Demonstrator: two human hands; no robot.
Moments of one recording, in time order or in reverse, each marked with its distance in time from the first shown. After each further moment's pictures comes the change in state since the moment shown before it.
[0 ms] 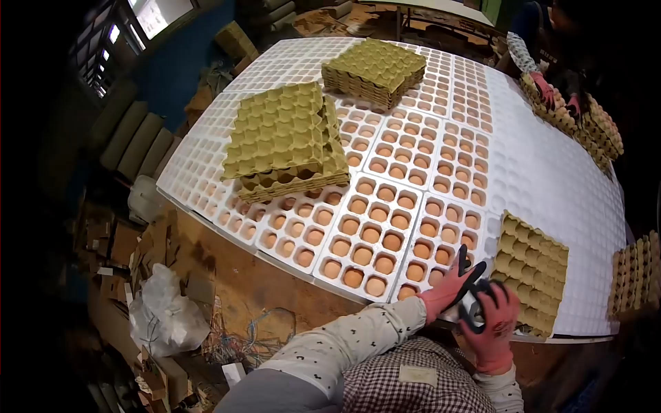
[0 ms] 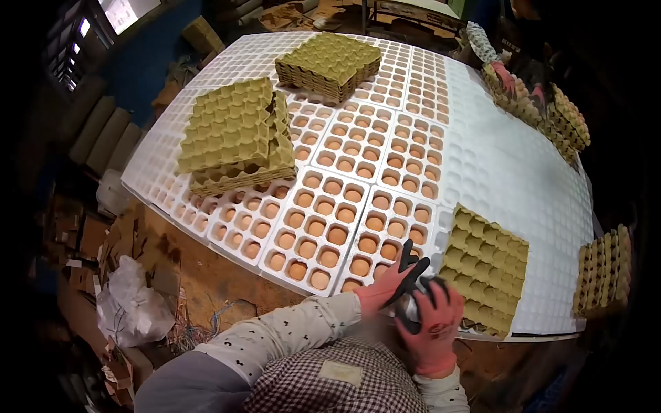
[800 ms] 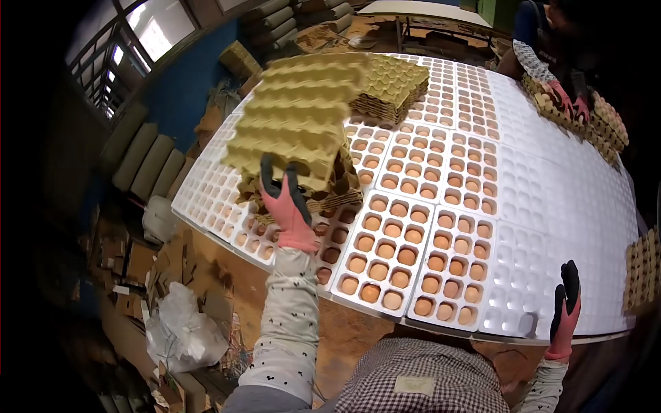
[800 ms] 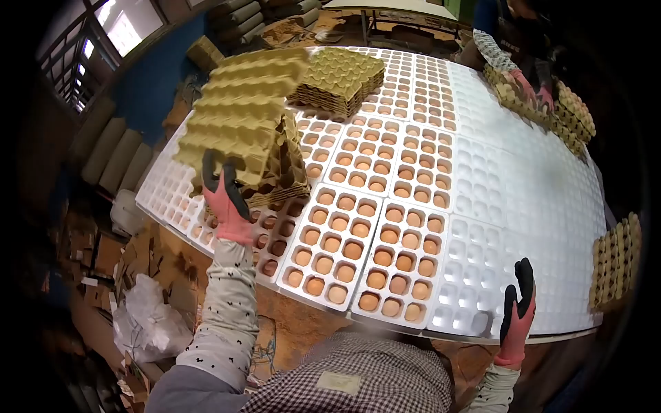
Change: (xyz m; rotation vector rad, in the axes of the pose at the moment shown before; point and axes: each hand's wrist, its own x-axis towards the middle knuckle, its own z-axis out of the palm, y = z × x) left_hand -0.077 0.236 -0.239 0.111 0.971 1.129; right_hand 0.000 0.109 -0.035 0.884 0.265 0.383
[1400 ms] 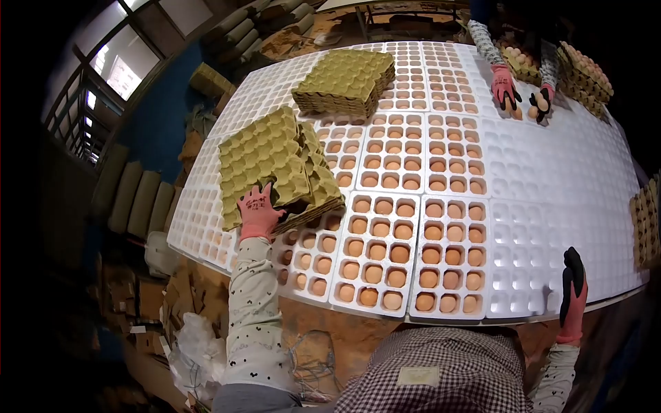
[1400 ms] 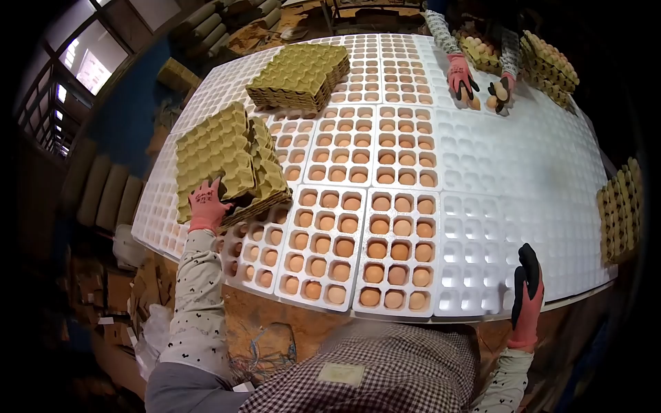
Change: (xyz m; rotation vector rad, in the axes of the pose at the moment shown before) left_hand 0.078 -0.043 -0.054 1.961 -0.819 0.246; right_hand -0.018 0.029 -0.023 0.057 0.043 0.086
